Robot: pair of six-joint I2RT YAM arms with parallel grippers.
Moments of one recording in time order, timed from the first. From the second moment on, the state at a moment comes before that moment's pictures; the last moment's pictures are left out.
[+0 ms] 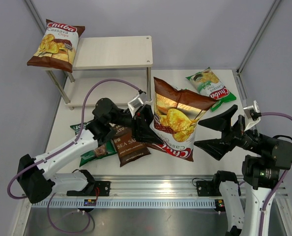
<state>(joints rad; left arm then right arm) -0.80 1.17 0.97 0.51 1.13 -0.68 -0.14 0.49 1.00 0.09 -1.31 0.87</state>
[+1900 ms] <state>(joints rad) -0.69 1.19 0.98 0.56 0.76 -0.88 -0.07 0.81 0.78 0.75 -0.94 1.41</state>
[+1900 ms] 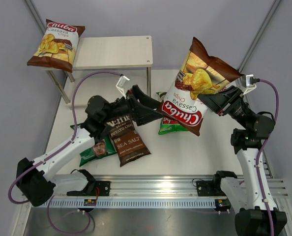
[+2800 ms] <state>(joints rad) -0.88 1.28 0.91 1.04 0.25 -0.96 0.02 1.01 0.77 1.27 -0.62 1.65</state>
